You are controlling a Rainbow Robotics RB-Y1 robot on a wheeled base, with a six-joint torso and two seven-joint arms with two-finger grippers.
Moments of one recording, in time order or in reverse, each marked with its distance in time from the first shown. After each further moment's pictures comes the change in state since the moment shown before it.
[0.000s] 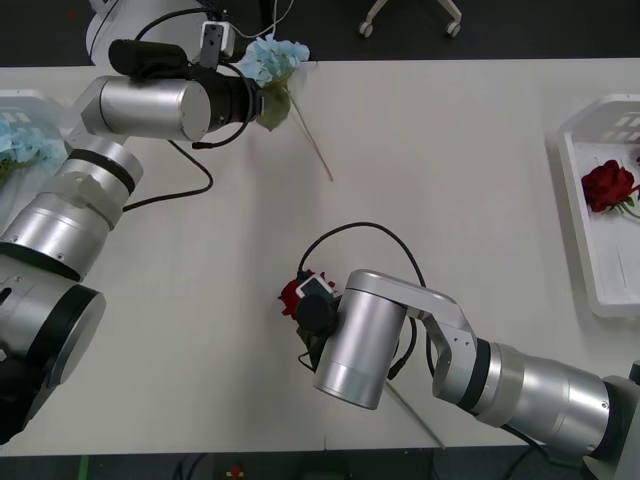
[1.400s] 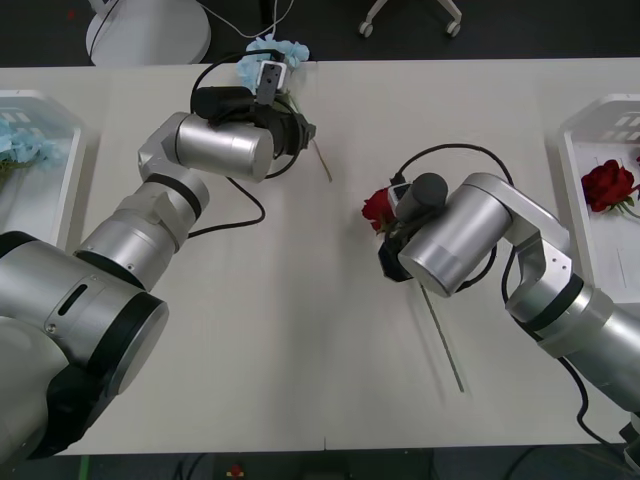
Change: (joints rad) right arm 0.018 -0.134 -0.404 0.032 -0.065 -0.096 -0.014; left arm -0.044 -0.182 -0.002 0.212 -0.197 -0.150 0.051
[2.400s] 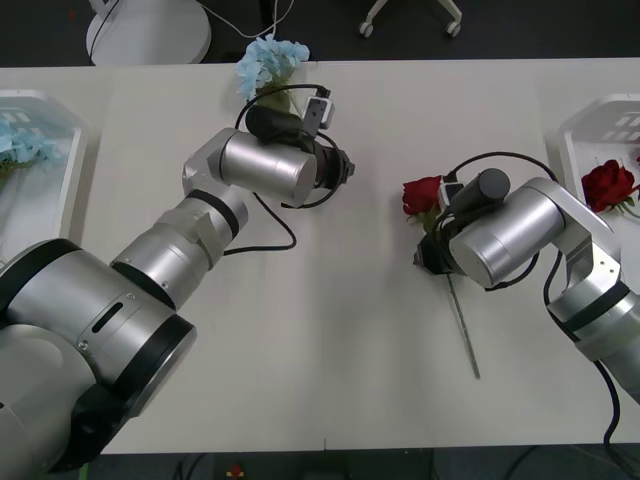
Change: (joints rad) right arm 0.079 -0.046 -0.138 0.074 -0.035 -0.101 0.006; left arm 0.003 -0.081 -0.124 0.000 0.029 0.129 0.067
